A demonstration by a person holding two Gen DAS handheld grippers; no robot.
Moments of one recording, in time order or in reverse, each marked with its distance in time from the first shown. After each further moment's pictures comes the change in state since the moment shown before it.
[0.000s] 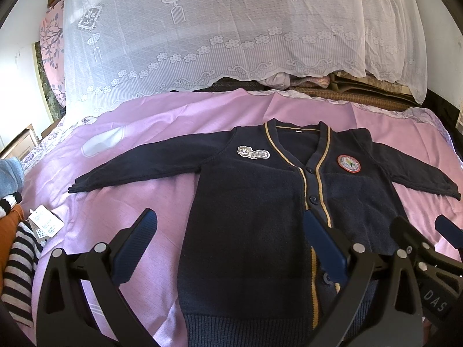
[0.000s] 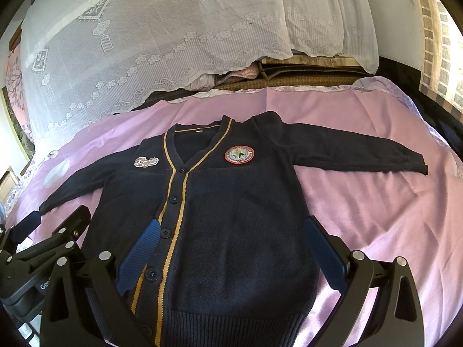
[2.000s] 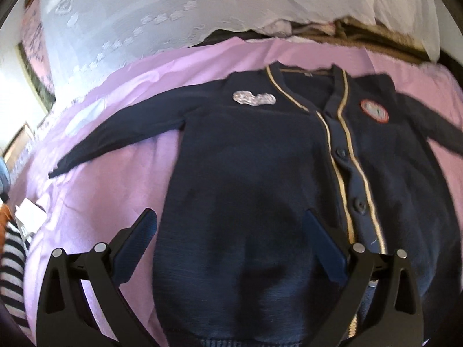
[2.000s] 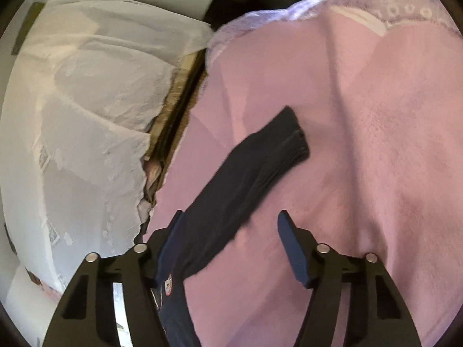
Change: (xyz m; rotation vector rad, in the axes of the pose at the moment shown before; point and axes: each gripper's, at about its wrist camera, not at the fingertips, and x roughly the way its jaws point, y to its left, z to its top) left arm 0.069 -0.023 -0.018 0.090 0.216 0.039; right arm 0.043 -0.347 -0.008 0.970 -0.088 0.214
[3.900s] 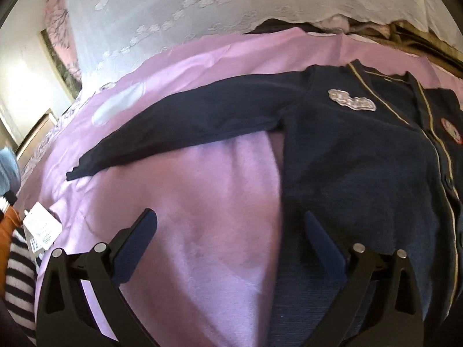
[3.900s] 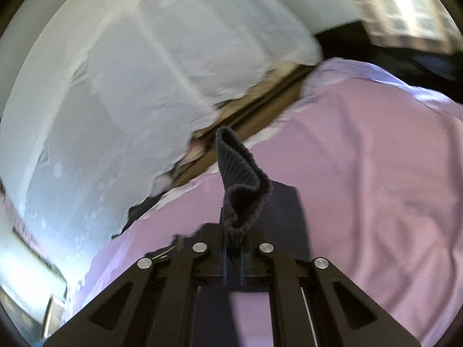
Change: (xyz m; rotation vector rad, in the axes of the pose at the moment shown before) left arm 0.070 0.085 0.036 -0.084 0.034 0.136; right arm 0.052 0.168 -0.038 -0.495 -0.051 0.005
